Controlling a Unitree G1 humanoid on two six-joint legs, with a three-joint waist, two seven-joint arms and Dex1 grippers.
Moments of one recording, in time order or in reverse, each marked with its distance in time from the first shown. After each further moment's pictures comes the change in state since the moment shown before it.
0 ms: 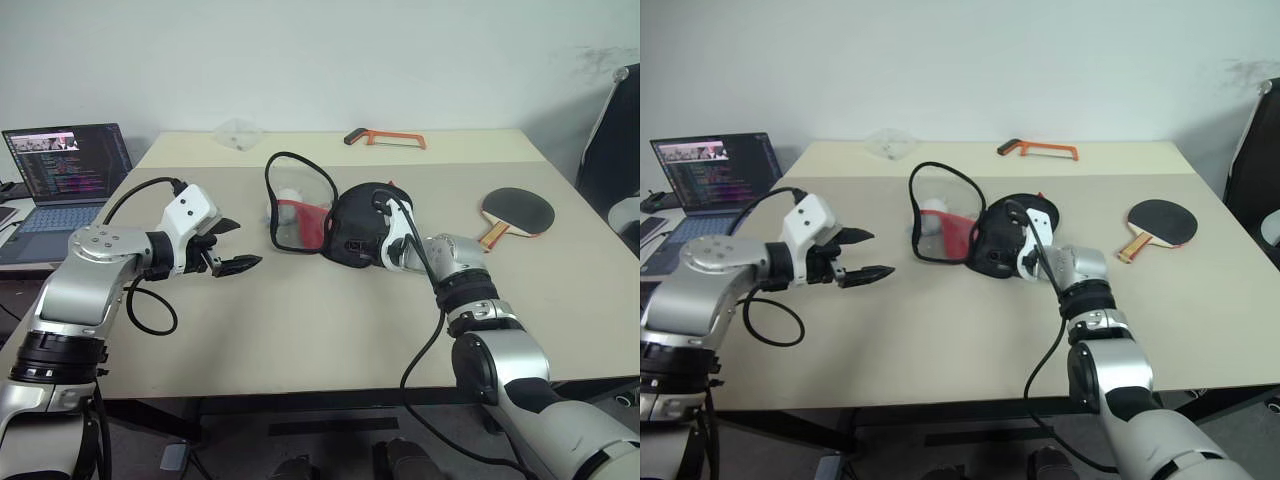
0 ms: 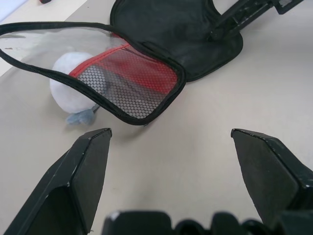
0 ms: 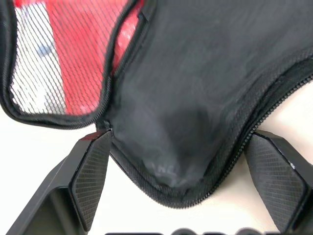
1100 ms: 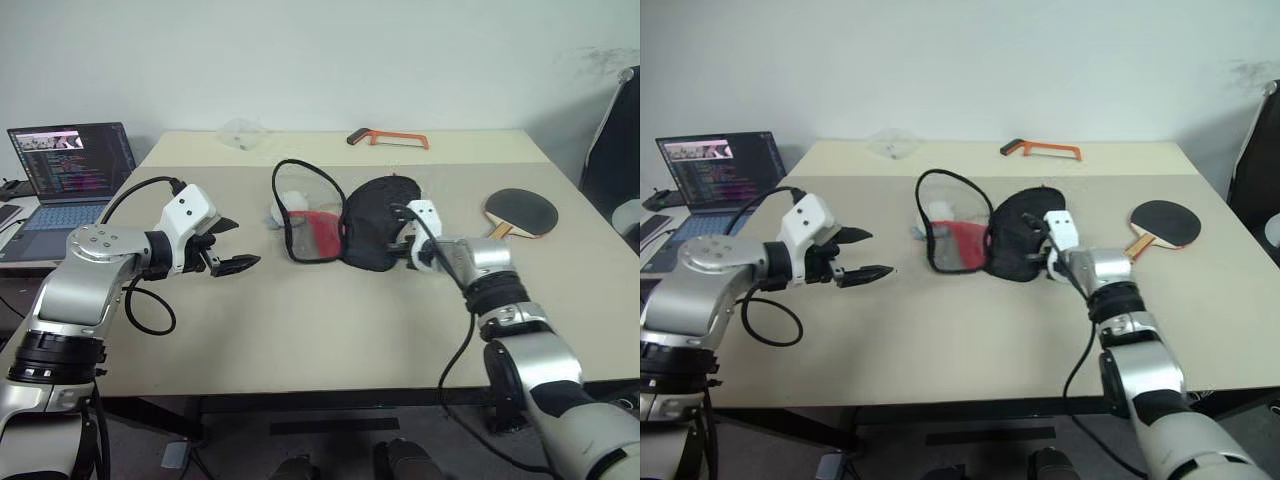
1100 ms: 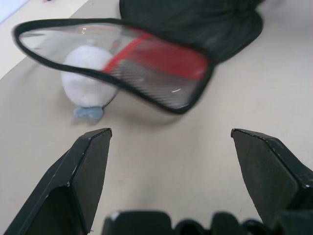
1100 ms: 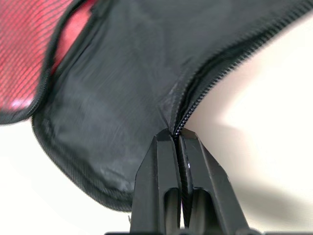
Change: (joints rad) left arm 0.001 0.003 0.000 0.000 0.006 -0.004 0.002; right arm 0.065 -0.294 0.286 -0.066 -0.155 -0.031 0.282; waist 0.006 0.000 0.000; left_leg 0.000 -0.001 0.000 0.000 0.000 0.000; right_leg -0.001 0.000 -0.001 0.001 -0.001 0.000
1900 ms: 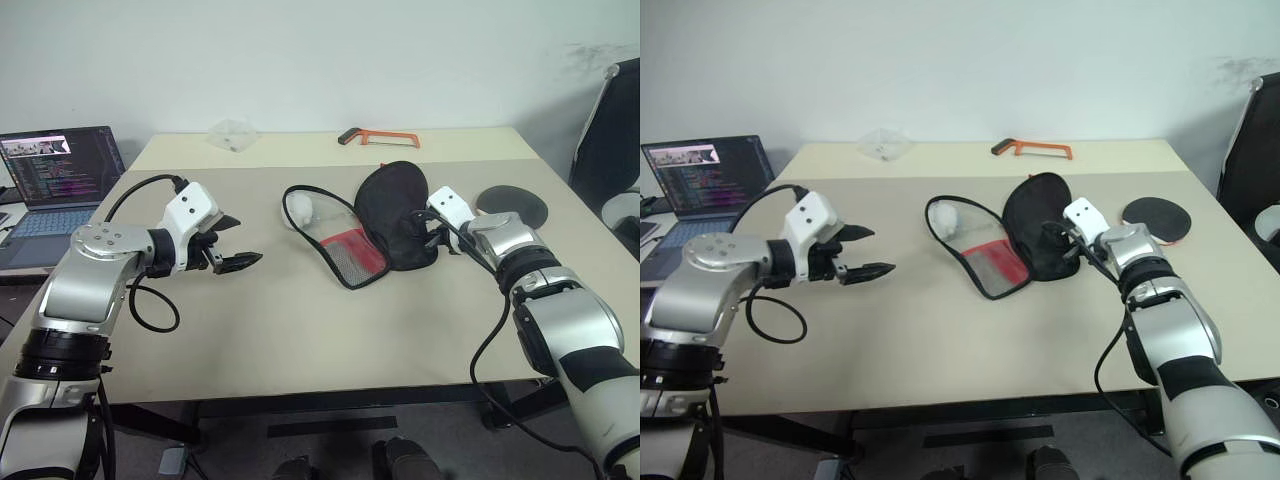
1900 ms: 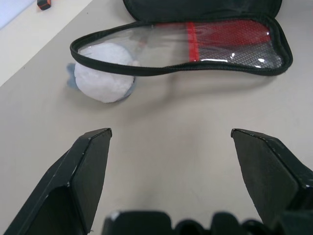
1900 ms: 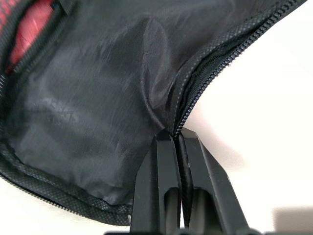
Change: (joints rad) left arm -0.010 -0.016 0.000 0.008 0.019 -0.002 0.000; right arm -0.206 -0.065 0.158 0.530 -0.289 -0.549 0.200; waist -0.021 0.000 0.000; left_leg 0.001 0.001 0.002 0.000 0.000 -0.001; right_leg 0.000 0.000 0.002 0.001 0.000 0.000
